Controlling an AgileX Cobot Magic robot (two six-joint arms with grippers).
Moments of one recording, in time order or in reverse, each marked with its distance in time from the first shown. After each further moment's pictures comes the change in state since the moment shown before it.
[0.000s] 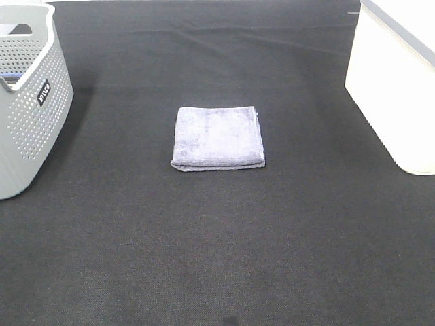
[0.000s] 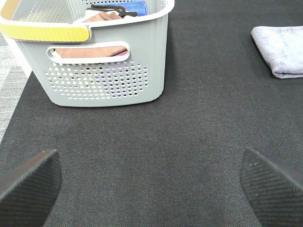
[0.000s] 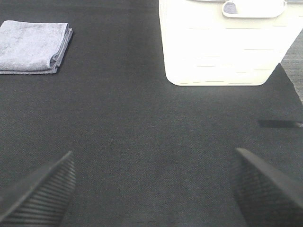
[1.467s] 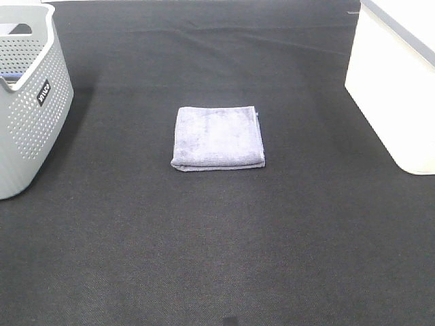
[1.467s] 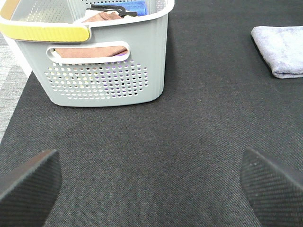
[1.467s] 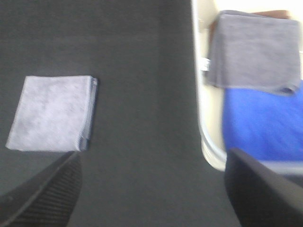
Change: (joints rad) left arm 0.000 0.000 0.000 0.000 0.000 0.000; right arm 0.000 1.400 -0.977 0.181 -0.060 -0.030
